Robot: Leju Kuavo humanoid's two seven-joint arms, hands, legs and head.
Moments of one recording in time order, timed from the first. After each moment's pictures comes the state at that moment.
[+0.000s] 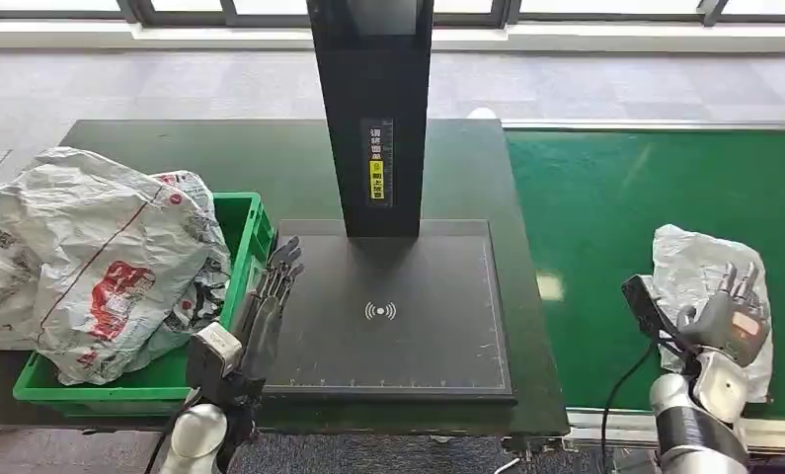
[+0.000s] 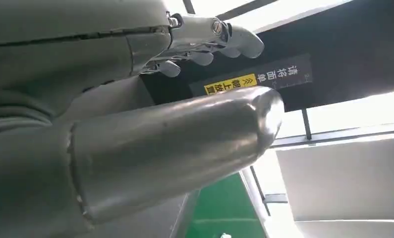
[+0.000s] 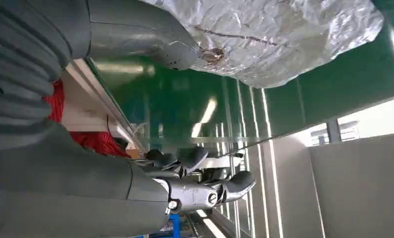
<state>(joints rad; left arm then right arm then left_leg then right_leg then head) -0.03 -0.21 -0.11 -1.44 -0.15 -0.20 -0.60 -0.41 -0.12 -0.50 -0.64 1.32 -0.63 -0.02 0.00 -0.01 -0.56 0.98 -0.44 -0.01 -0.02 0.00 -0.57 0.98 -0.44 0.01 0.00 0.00</state>
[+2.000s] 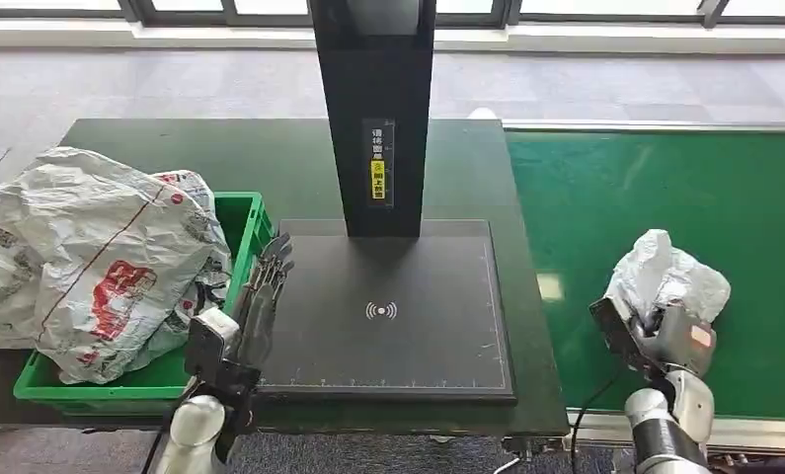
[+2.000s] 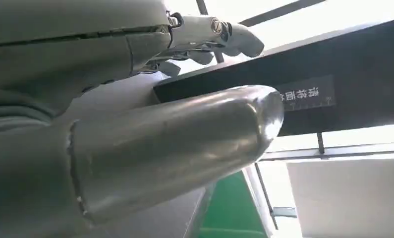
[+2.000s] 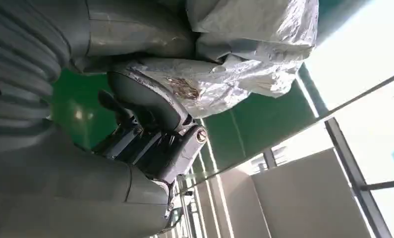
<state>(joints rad) -0.07 -0.21 -0.06 -1.39 -0.14 -0.19 -0.57 -0.38 -0.03 -0.56 -0.59 1.06 -0.65 -0.44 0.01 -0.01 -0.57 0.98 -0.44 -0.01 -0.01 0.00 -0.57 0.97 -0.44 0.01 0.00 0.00</state>
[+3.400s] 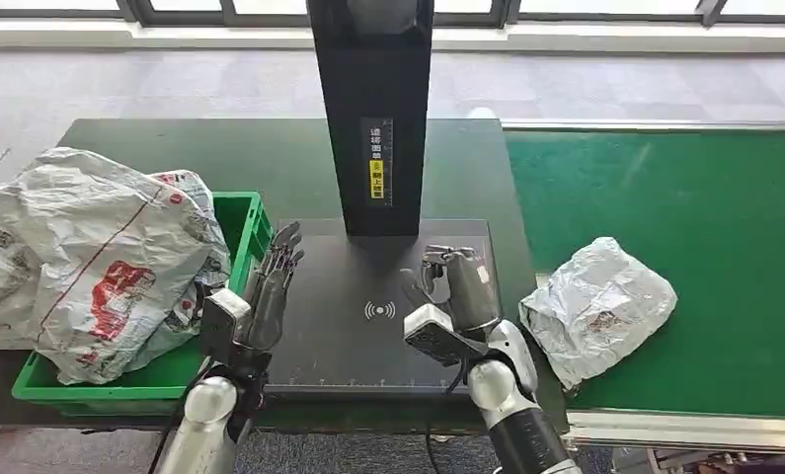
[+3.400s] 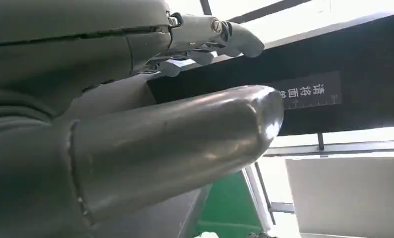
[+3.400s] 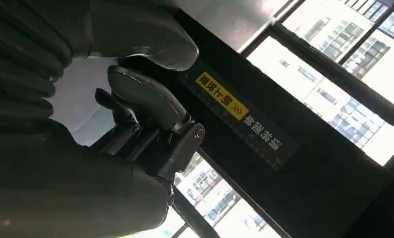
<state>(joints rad) -0.16 -0.23 -0.05 -1.26 -0.14 -0.21 -0.59 -0.28 0.26 0.24 -1.06 0.58 -0.31 -0.63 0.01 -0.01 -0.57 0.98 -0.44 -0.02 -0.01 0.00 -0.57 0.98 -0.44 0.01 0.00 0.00</state>
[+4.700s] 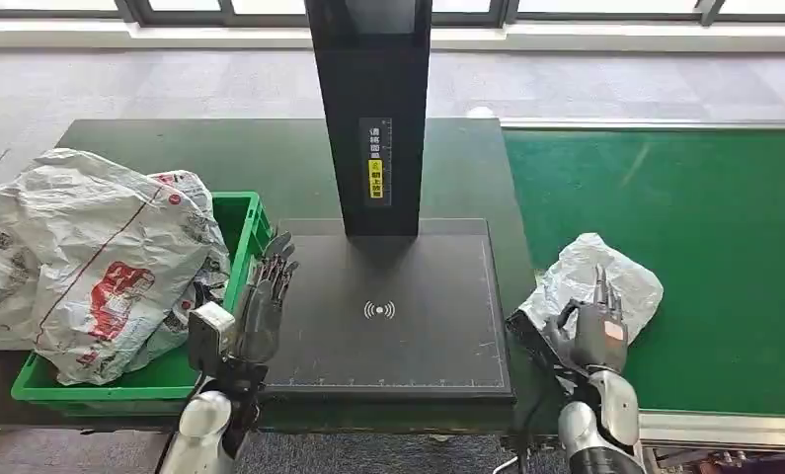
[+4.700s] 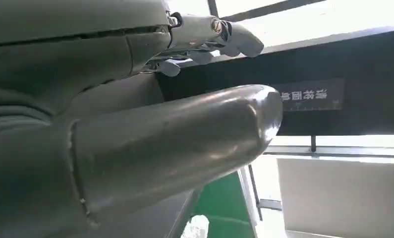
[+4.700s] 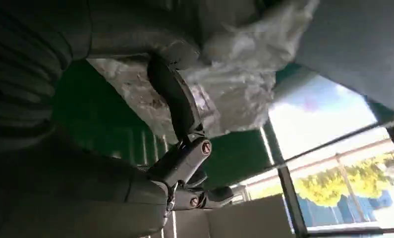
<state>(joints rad) -0.10 -0.23 -0.05 -1.29 -0.06 -0.21 -0.61 -0.17 0.13 -0.19 -0.95 1.11 -0.43 -0.15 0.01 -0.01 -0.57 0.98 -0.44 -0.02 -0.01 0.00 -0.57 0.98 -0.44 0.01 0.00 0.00</state>
